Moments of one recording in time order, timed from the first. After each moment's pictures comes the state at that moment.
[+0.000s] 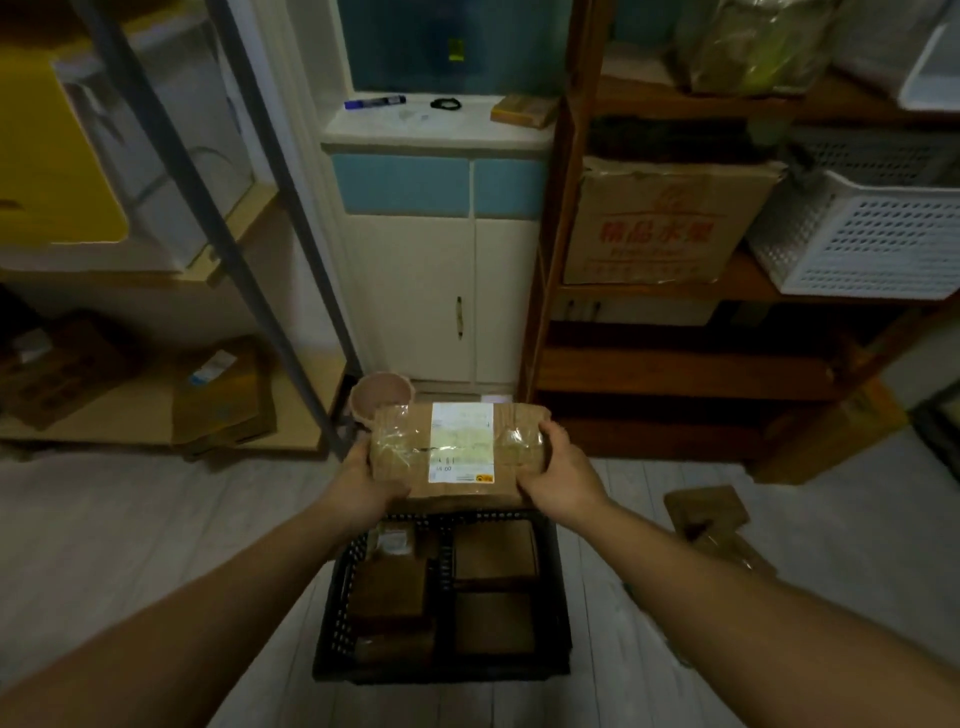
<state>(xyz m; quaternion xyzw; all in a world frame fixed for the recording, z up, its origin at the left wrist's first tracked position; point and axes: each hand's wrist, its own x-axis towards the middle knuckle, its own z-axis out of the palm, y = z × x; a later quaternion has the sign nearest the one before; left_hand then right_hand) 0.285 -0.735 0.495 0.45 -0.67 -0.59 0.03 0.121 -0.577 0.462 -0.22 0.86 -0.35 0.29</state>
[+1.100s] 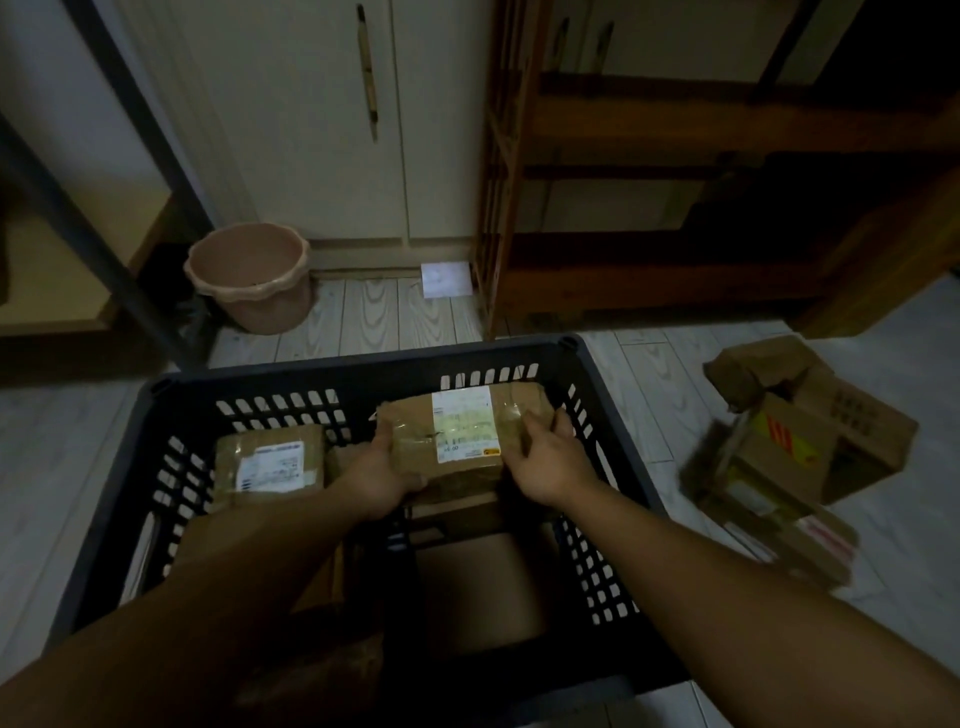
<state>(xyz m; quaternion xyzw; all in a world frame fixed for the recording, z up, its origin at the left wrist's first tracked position) 0.197 -0.780 -0.085 0.37 -0.80 -0.44 -0.15 0.081 -0.608 -0.084 -0.21 0.93 -0.16 0.26</state>
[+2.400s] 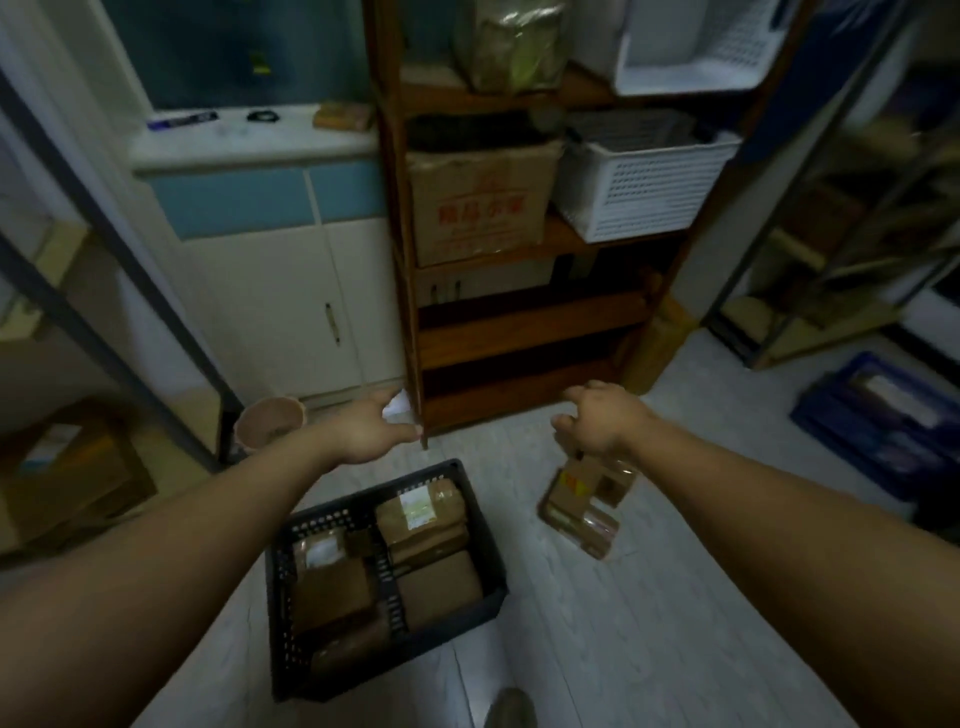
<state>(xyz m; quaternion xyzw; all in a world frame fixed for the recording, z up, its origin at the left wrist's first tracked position) 0.244 -0.663 0.578 0.19 -0.90 -0.34 -0.18 0.137 -0.411 0.575 -0.20 0.96 0.02 0.19</state>
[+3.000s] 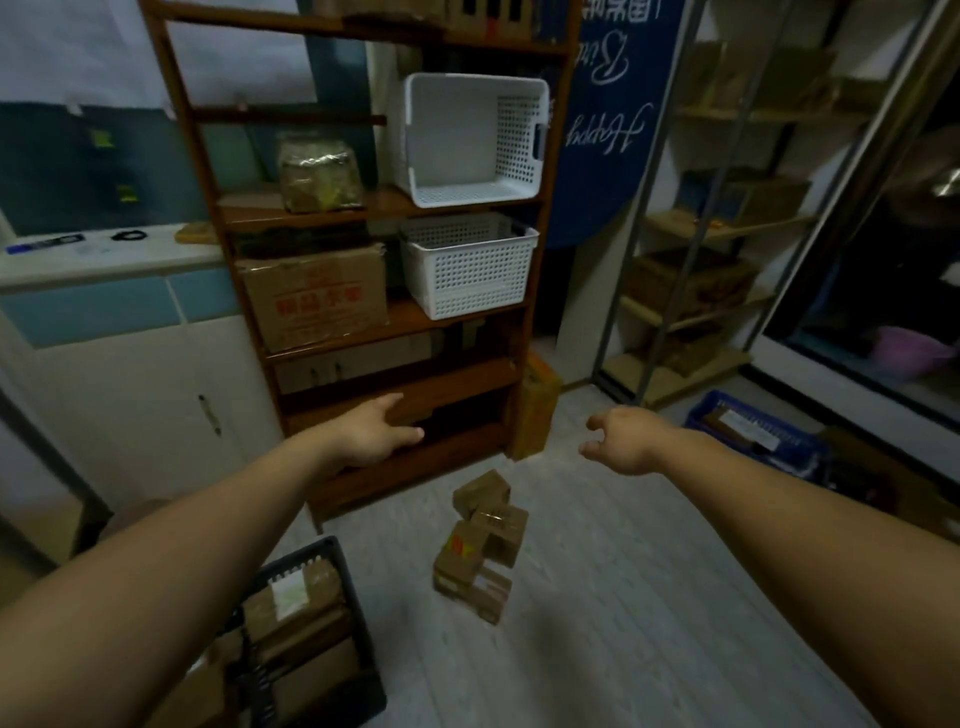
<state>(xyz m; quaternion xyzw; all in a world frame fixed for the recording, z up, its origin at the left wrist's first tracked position) 0.173 -0.394 0.662 0.13 -0.90 -0.37 -0.17 0.126 -0.107 0.674 -0.10 0.98 0.00 0.17</state>
